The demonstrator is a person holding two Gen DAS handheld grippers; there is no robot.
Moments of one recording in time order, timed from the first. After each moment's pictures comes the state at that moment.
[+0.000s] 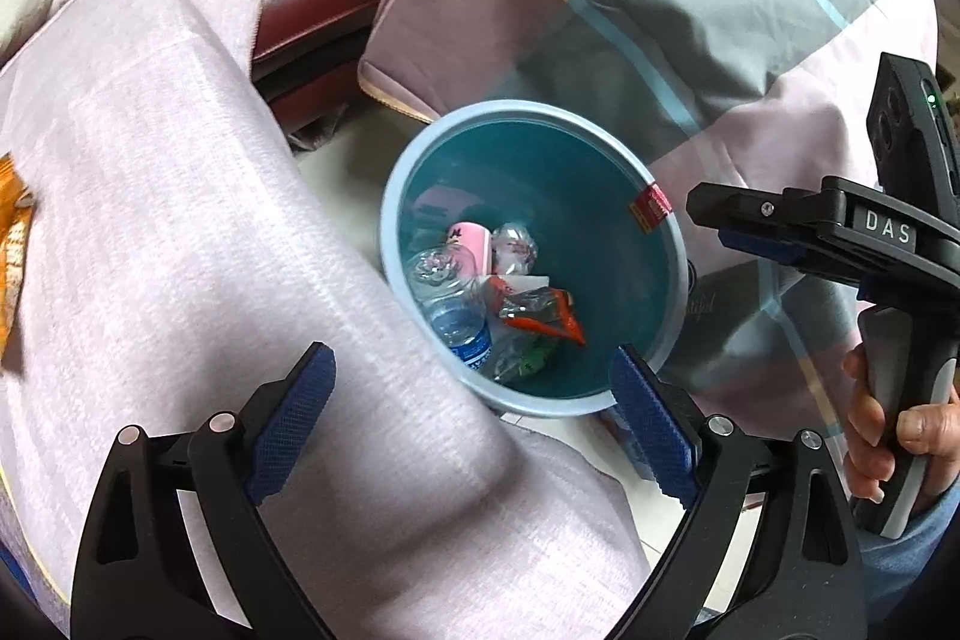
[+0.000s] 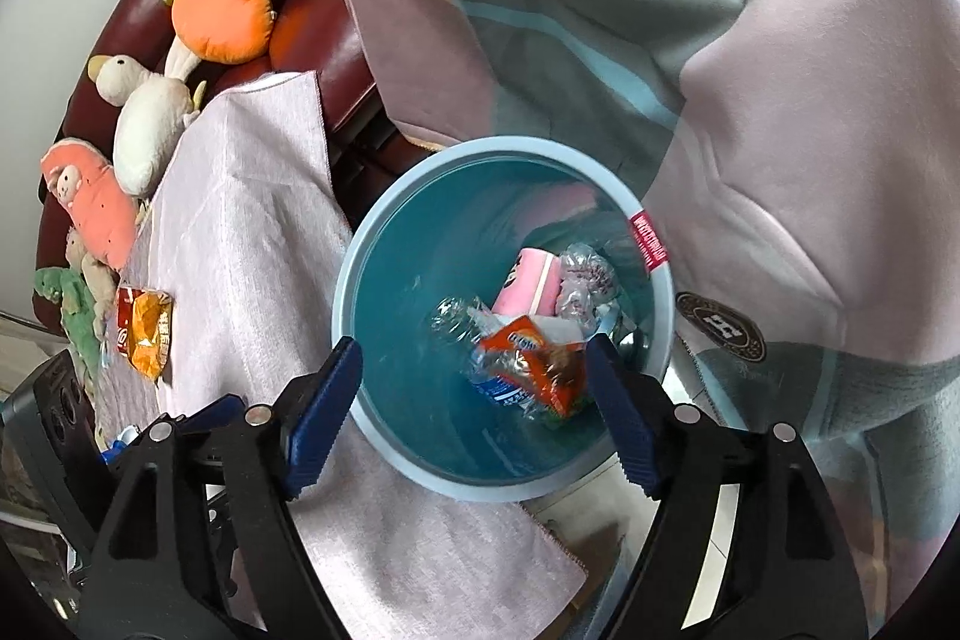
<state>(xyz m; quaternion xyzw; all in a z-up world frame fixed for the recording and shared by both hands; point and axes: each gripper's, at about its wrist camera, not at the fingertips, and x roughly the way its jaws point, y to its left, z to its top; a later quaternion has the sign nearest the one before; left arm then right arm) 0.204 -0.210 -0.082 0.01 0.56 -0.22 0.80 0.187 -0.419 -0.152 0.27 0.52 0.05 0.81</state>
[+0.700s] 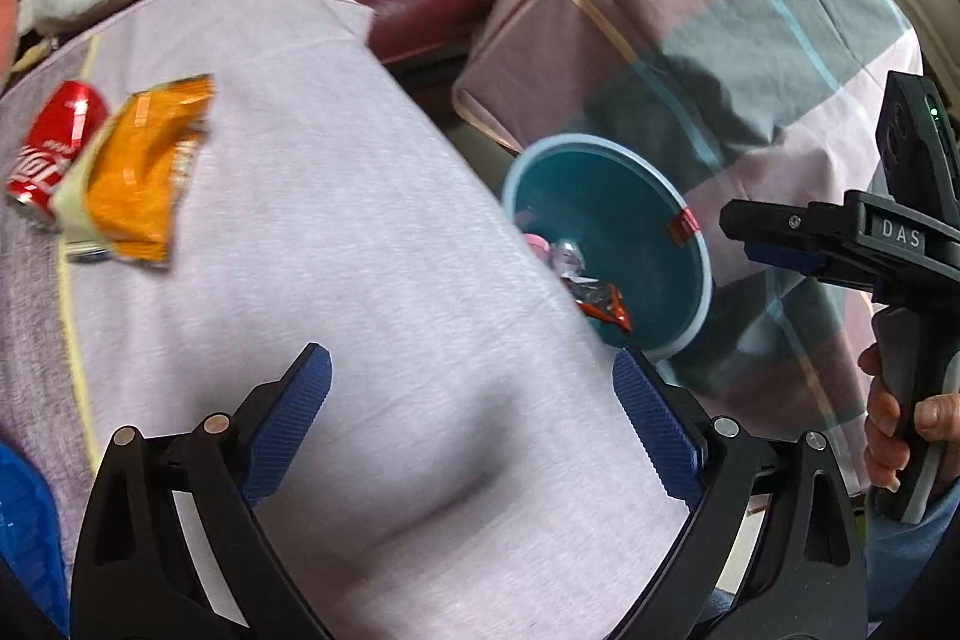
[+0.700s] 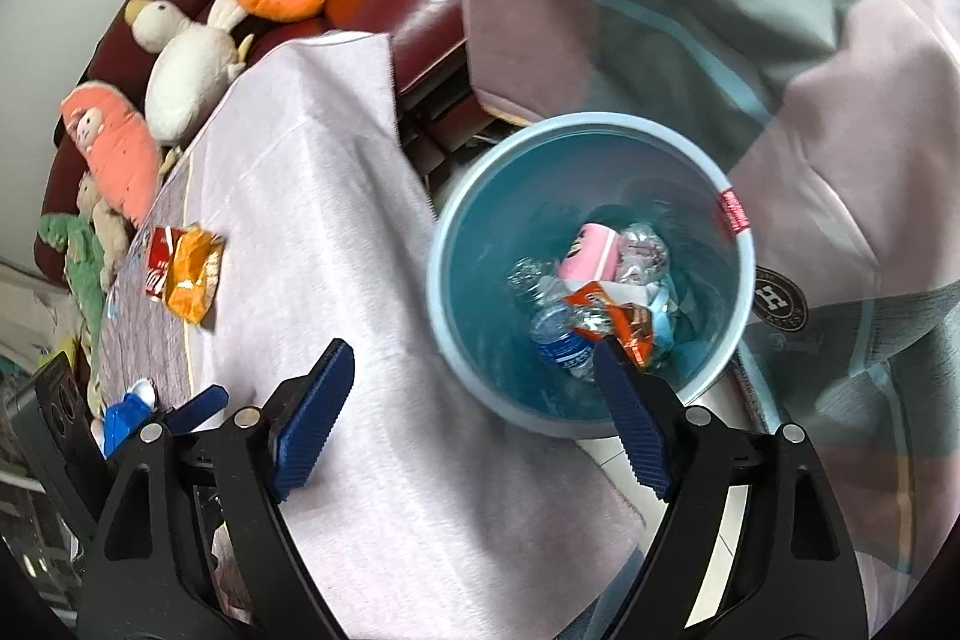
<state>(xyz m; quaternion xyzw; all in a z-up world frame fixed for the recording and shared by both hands) 0.164 -0.111 -0.047 -0.03 0.53 -0.17 0.83 0.167 -0.341 -0.109 0.22 0.53 0.08 0.82</state>
